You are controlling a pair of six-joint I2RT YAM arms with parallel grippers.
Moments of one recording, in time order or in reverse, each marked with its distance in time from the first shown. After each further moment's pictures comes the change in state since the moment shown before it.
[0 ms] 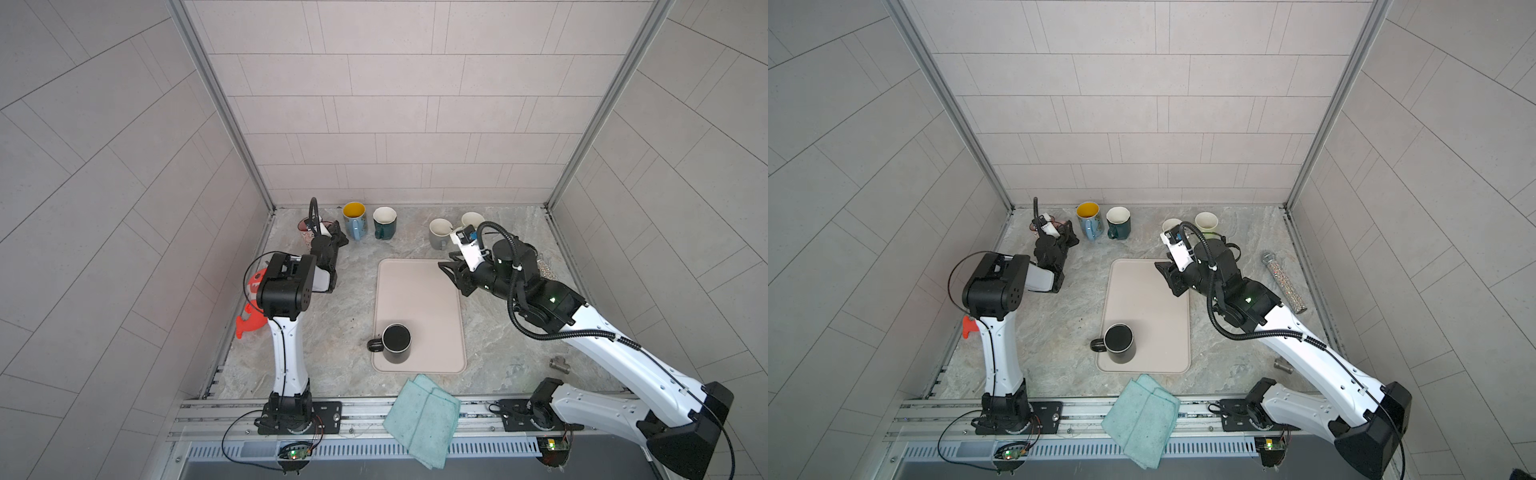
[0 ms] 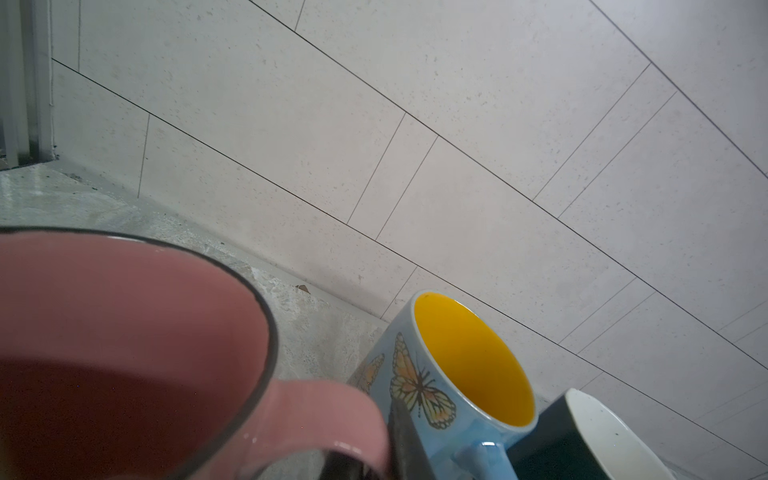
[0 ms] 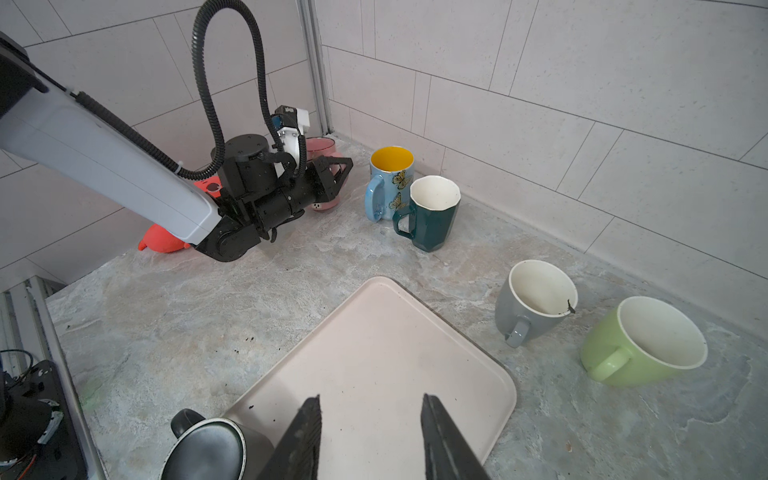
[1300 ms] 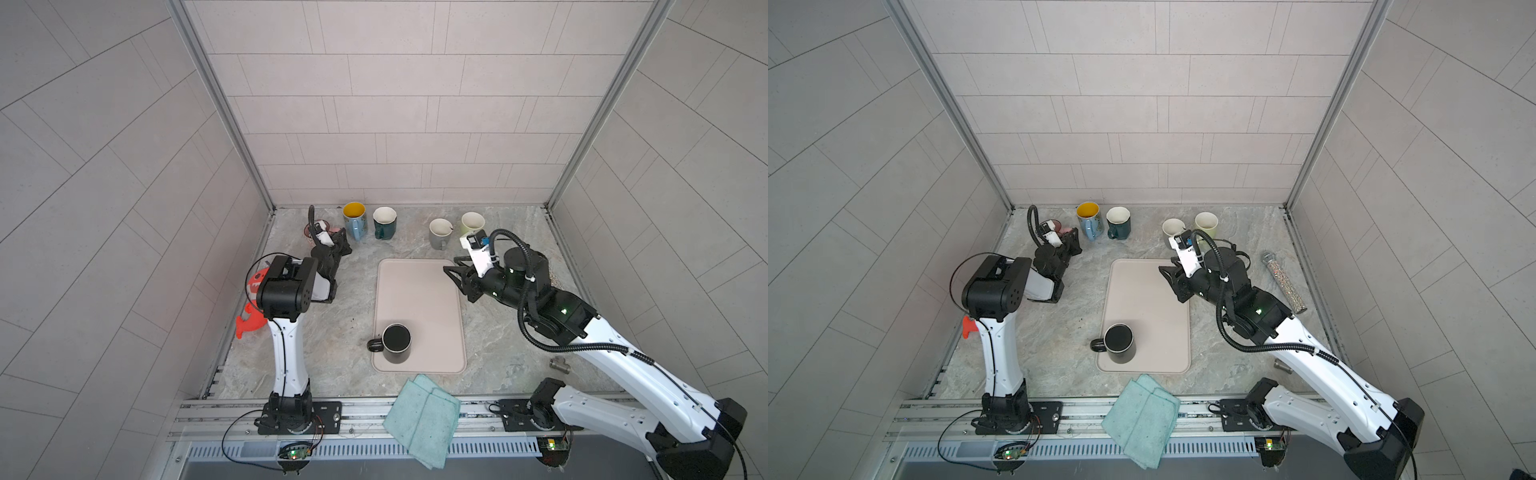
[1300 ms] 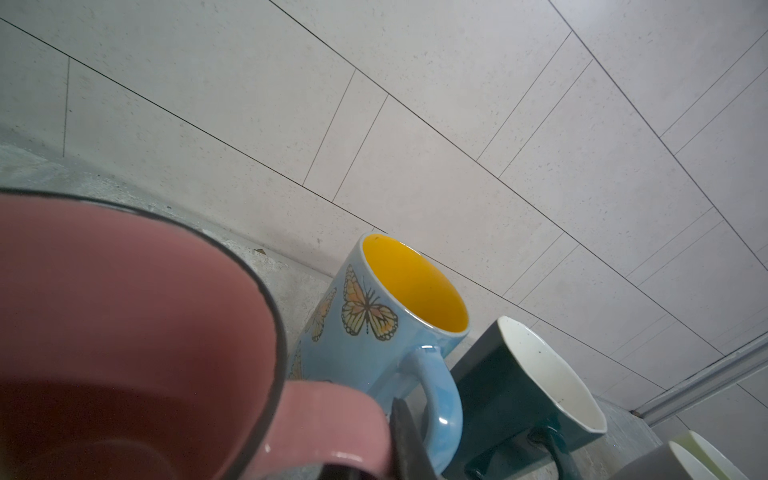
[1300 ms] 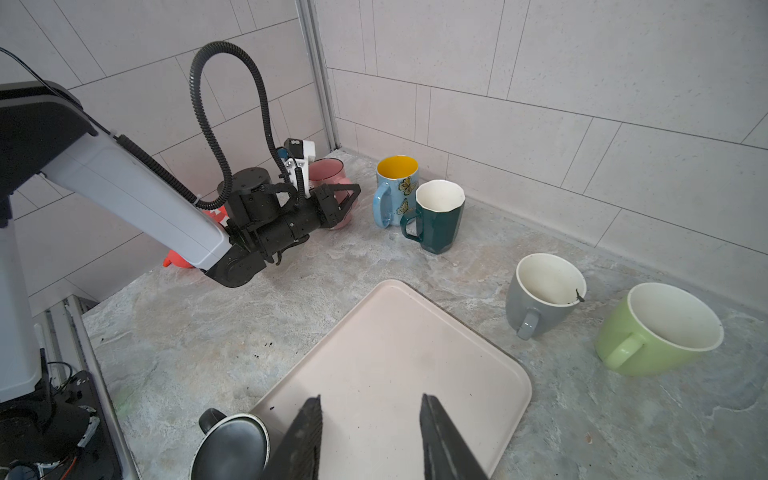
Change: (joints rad) left arm -0.006 -0.014 -0.119 0.111 0.135 -0.040; right arm 0.000 -0.097 -0.069 0.022 -0.017 0.062
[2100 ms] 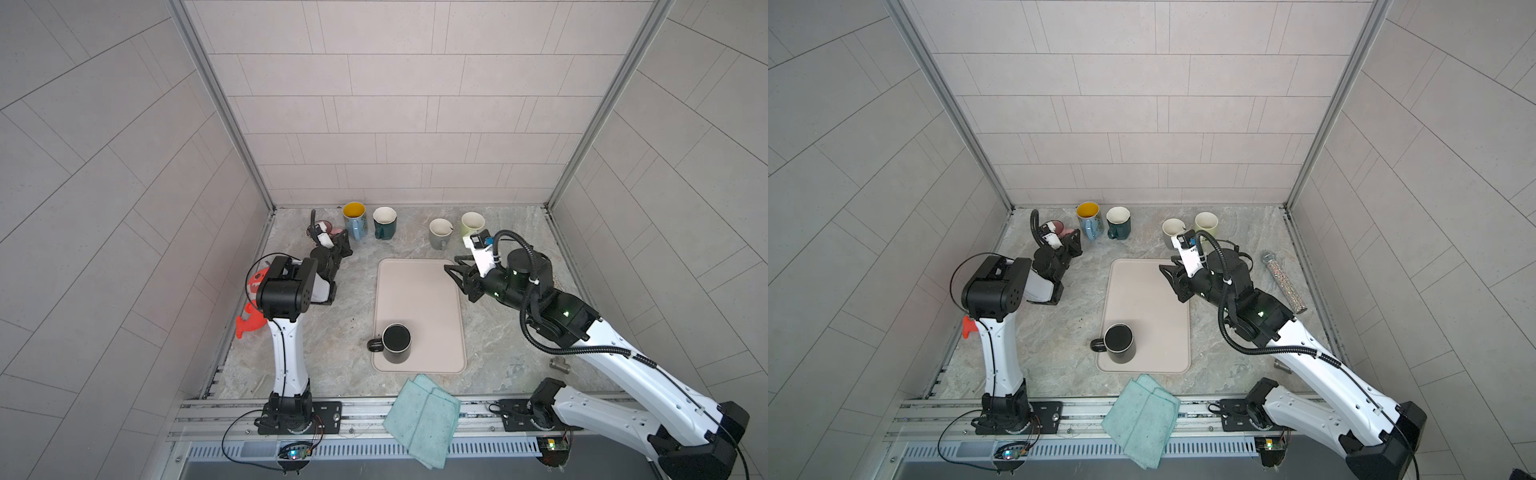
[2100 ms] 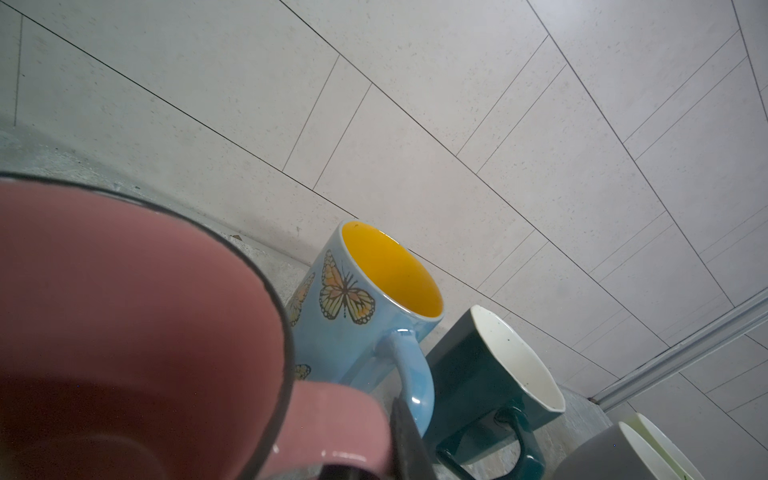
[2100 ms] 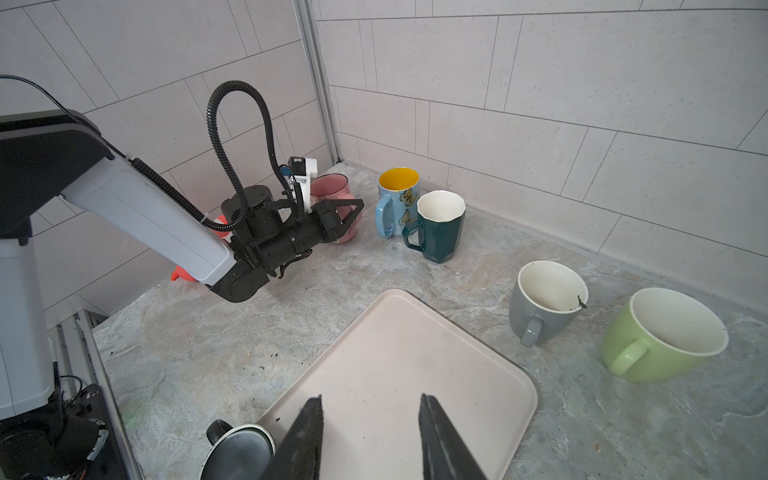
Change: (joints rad) left arm 0.001 -0.001 -0.023 0.034 0.055 -0.053; right arm 0.000 -0.018 -0.015 0.031 -0.002 0.024
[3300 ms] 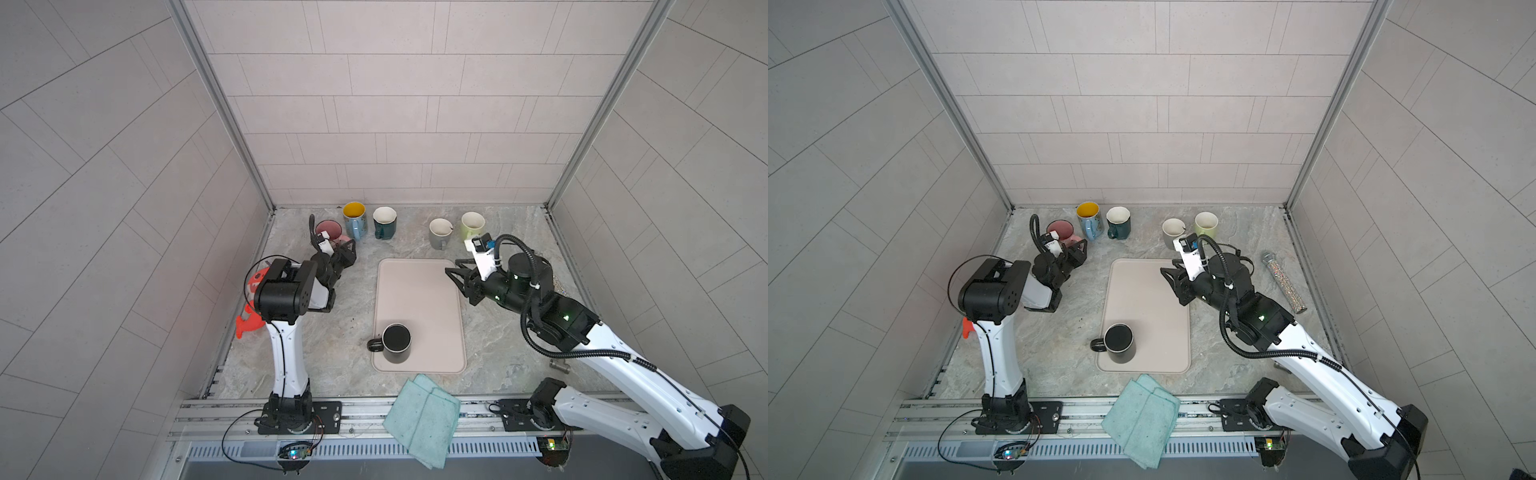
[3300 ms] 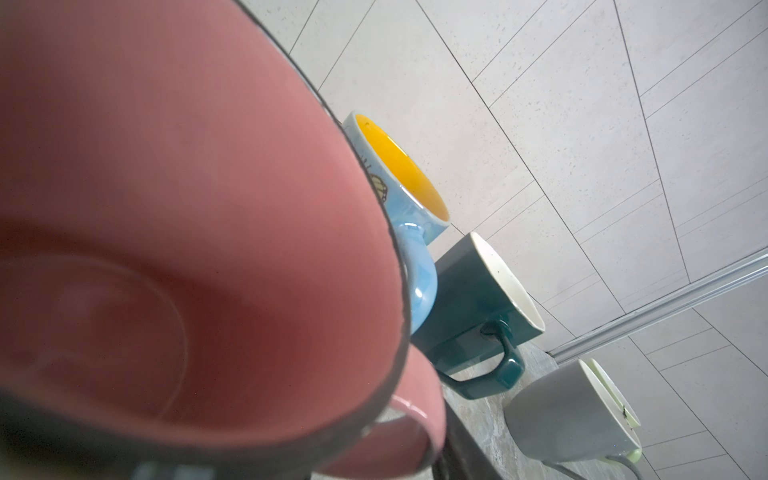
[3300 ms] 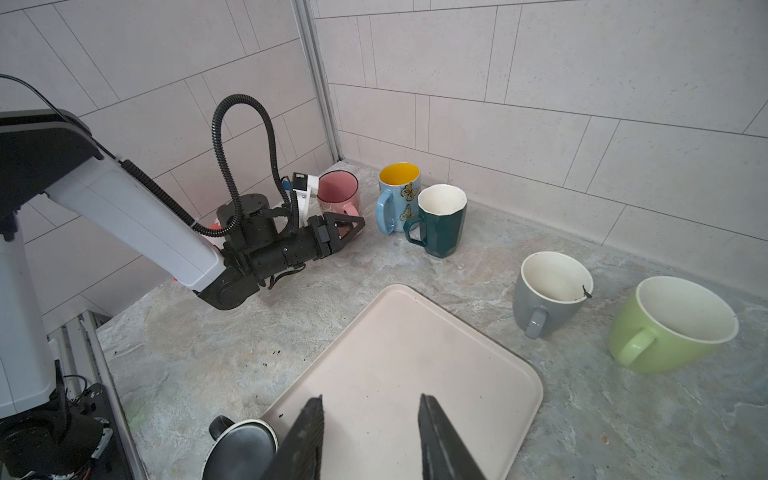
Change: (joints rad) left arm -0.002 -0.040 -0.103 -0.054 0.098 -0.100; right arm 0.000 -0.031 -0.049 0.022 -0.003 0.019
